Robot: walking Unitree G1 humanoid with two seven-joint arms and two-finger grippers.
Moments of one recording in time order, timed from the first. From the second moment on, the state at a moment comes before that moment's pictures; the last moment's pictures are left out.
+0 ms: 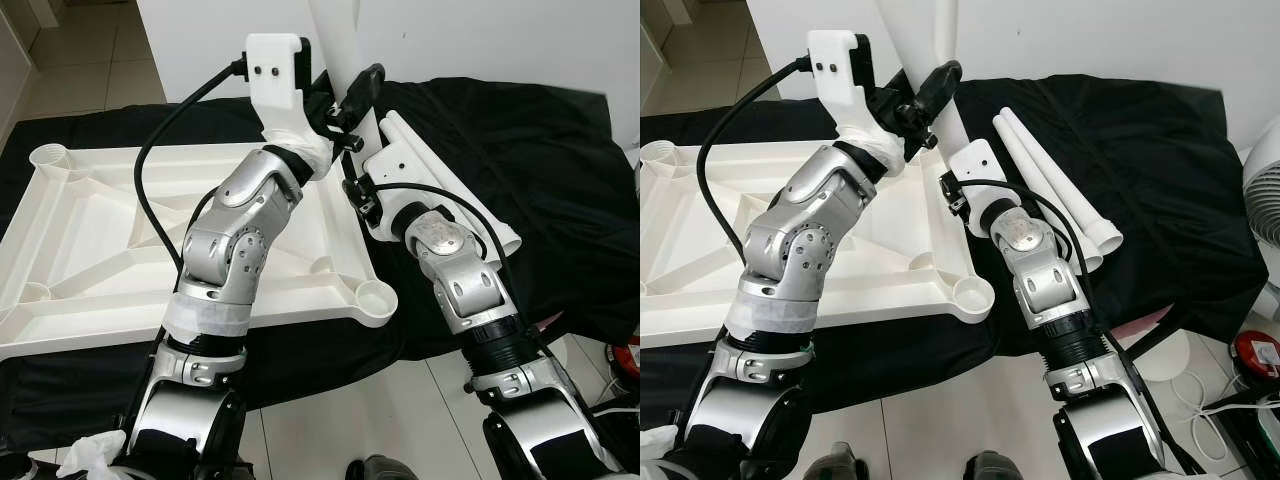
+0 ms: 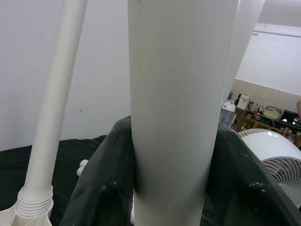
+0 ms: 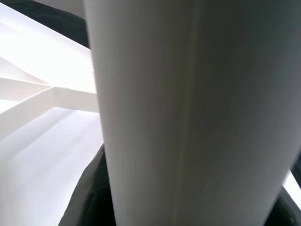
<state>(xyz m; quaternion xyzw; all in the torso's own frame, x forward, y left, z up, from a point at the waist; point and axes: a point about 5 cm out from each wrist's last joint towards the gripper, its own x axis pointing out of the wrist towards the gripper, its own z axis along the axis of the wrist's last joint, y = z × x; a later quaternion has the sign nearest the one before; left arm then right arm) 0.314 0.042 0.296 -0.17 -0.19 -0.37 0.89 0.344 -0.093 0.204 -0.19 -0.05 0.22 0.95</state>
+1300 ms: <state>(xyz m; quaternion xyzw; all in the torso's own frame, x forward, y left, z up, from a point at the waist) 0.319 0.072 0.273 -0.15 -0.16 -0.33 0.92 0.333 -0.131 0.204 0.00 -0.12 0.02 0.99</state>
